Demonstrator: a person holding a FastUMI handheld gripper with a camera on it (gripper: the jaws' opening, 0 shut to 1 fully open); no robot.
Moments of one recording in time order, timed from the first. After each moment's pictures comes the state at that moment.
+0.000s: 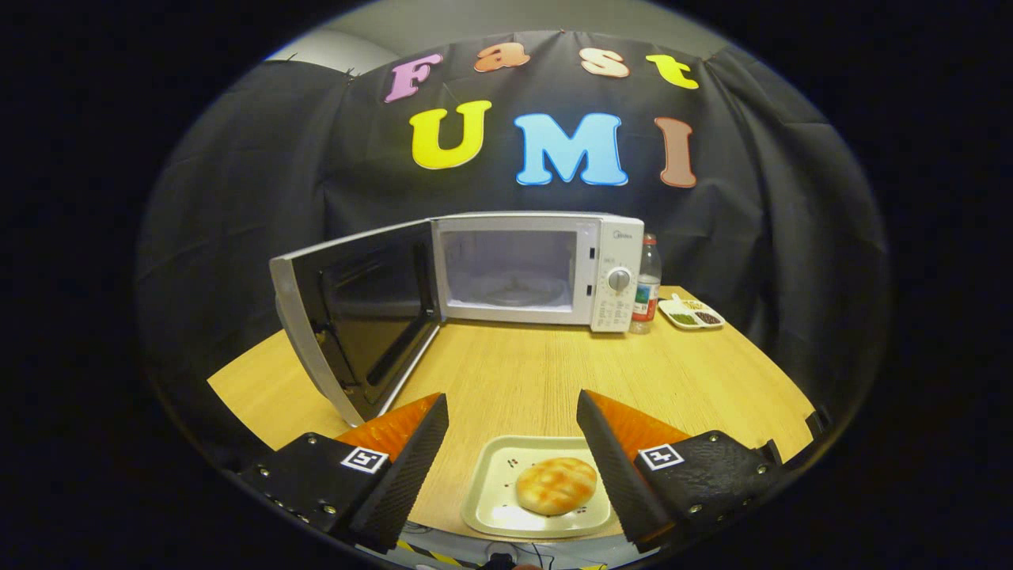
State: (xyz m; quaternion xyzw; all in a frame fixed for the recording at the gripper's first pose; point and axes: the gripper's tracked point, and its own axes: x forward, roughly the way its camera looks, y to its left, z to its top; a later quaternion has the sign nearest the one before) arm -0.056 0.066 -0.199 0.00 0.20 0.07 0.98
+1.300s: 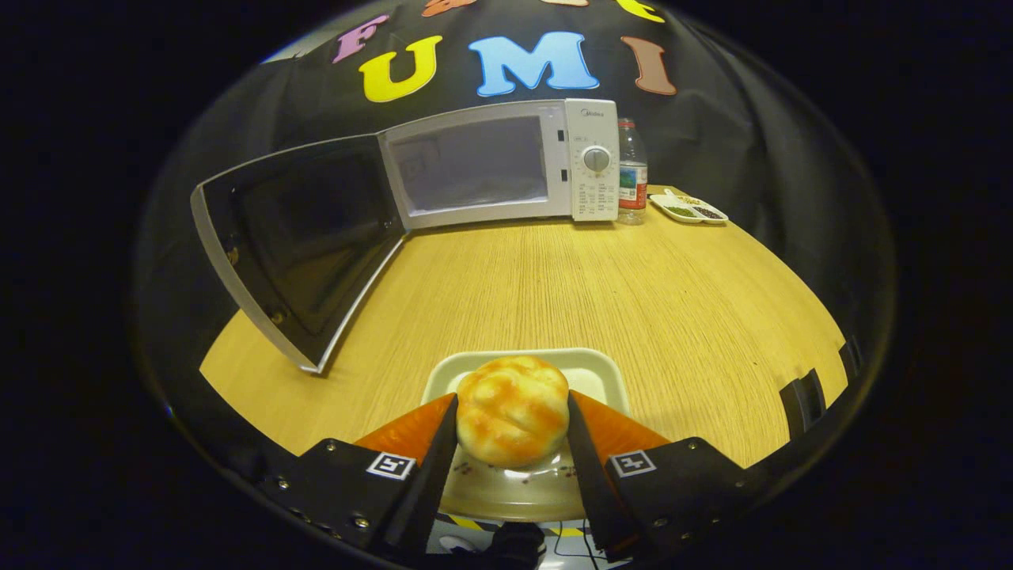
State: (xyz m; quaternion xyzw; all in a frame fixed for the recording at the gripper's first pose) arm -0.051 0.048 -0.276 0.06 0.33 0.06 0.94
